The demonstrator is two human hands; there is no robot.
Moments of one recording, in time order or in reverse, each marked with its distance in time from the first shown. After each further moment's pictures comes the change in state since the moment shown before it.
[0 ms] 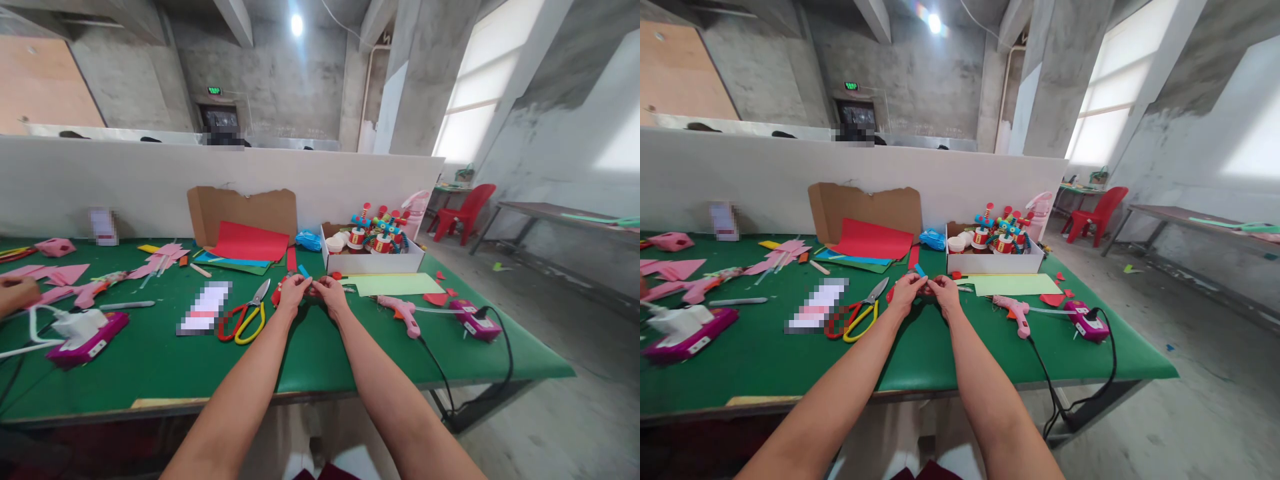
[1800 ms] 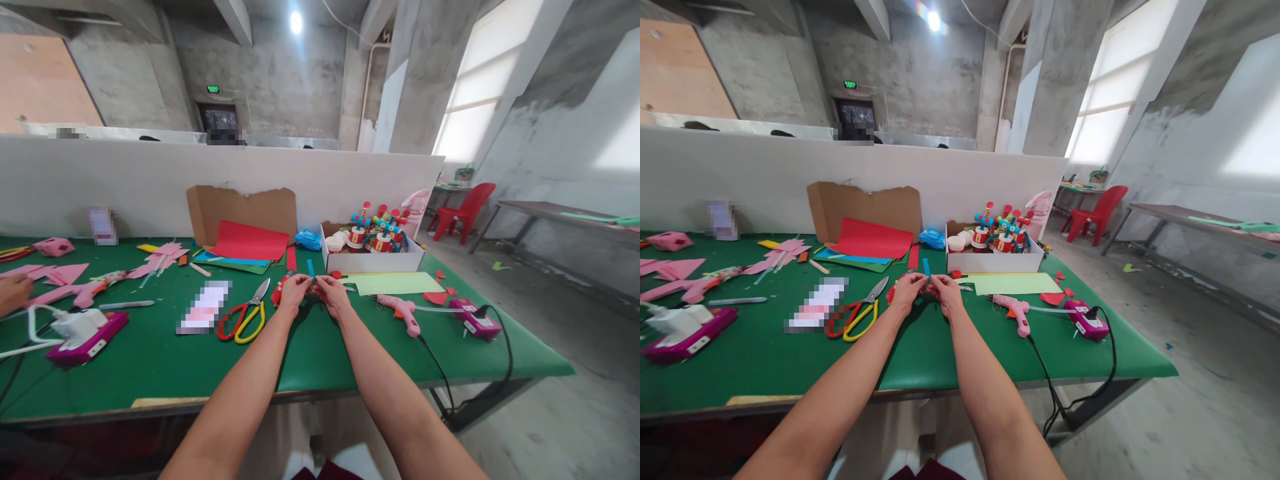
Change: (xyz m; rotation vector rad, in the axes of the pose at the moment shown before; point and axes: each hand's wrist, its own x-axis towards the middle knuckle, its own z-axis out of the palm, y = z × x) left_hand -0.001 0.002 0.001 0.011 -0.002 -0.004; right_hand -0.002 -0.006 -0.001 0.197 0.004 0.125
